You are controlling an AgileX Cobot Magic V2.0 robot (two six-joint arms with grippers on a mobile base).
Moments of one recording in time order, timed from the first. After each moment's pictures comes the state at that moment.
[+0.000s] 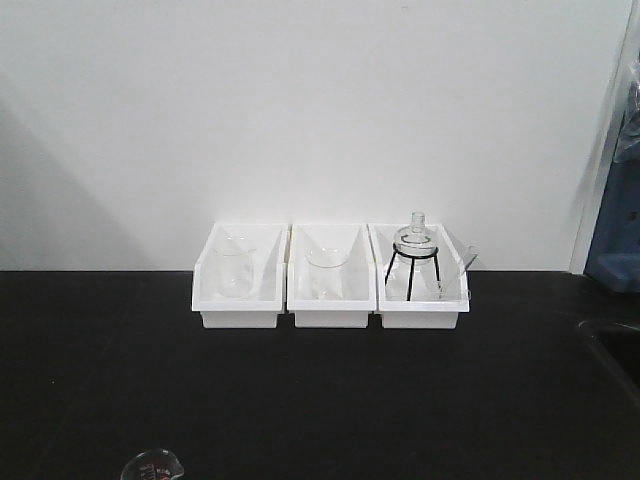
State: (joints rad) left arm -0.01 -0.01 0.03 -0.10 0.10 0.09; right arm 0.05 -0.01 0.03 0.09 0.09 -0.09
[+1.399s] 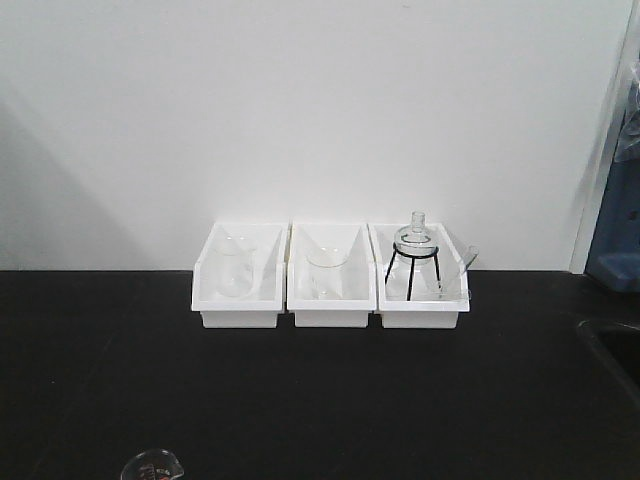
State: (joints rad) left arm -0.01 -0.01 -0.03 -0.13 -0.14 -0.04; right arm 0.05 -0.01 -0.08 0.09 -0.11 -0.02
